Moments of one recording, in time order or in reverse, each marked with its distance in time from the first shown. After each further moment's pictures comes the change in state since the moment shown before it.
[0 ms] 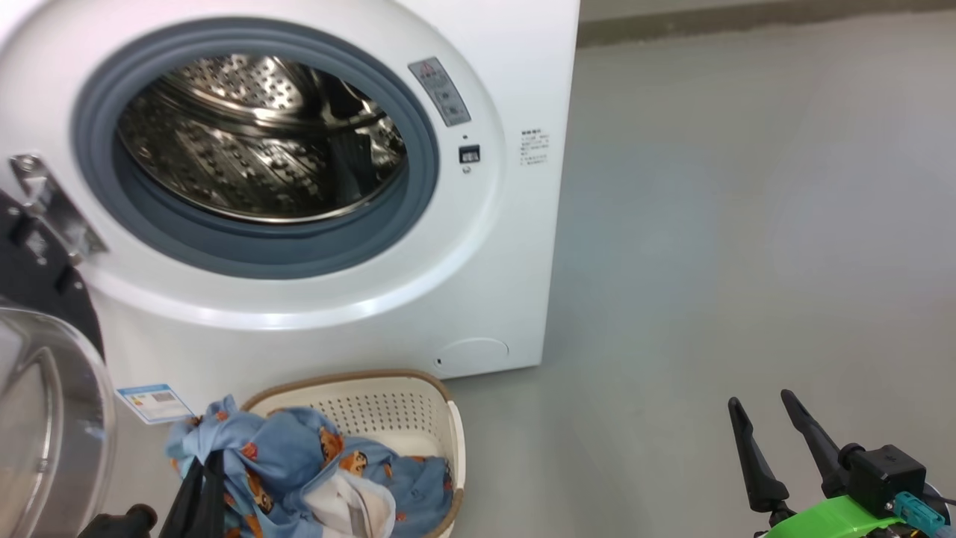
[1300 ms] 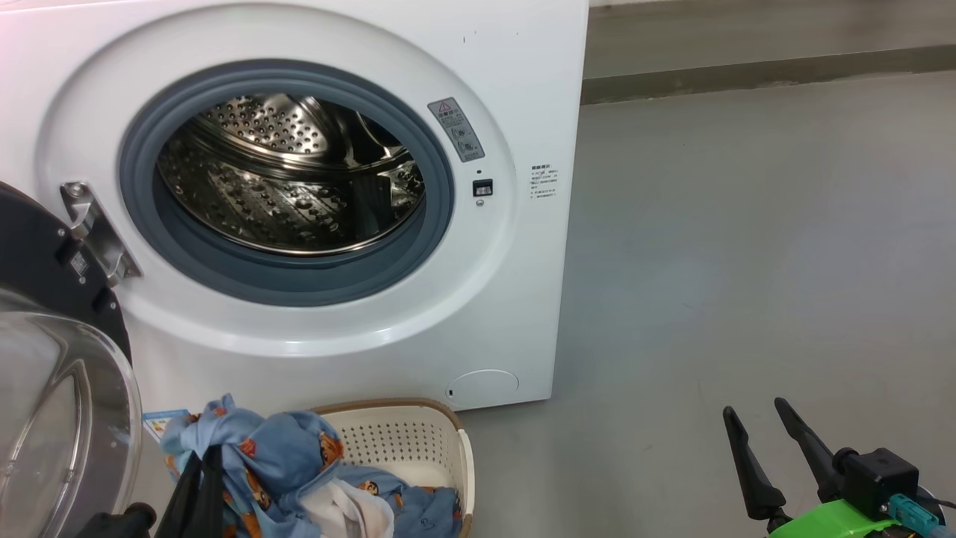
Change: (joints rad) left arm 0.012 0.000 0.007 -0.043 0.029 -0.001 0.000; right arm -0.002 -0.028 0.036 0.030 0.025 0.000 0.000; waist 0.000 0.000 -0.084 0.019
